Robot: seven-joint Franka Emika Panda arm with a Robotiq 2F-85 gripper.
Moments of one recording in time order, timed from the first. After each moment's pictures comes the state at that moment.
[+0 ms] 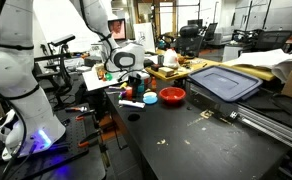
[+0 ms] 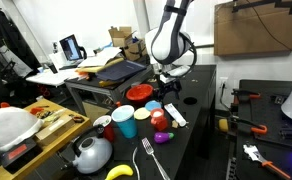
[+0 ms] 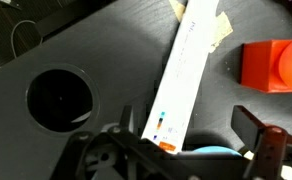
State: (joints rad) arm 0.05 0.37 0.04 -2.36 0.17 2.63 0.44
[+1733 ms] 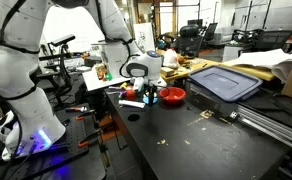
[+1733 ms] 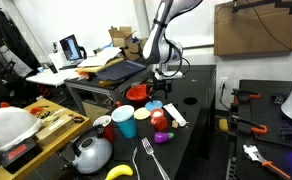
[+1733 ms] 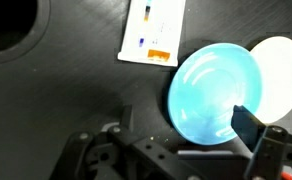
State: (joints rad) arm -0.21 0.58 0.17 -2.15 0.52 2.74 0.05
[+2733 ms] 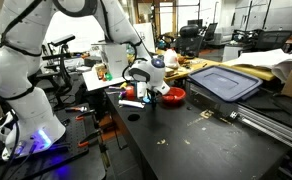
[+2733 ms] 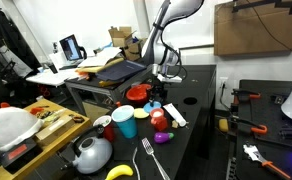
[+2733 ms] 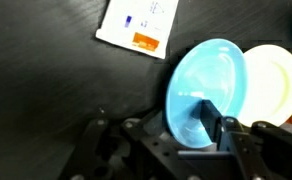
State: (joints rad) arm -0.36 0.68 0.31 -2.07 0.72 2.72 -0.34
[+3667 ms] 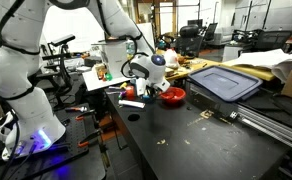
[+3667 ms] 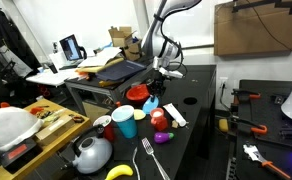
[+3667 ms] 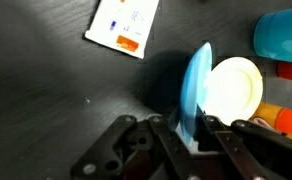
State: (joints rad) arm -0.36 0.59 0.29 -2.10 0.85 2.63 -0.51
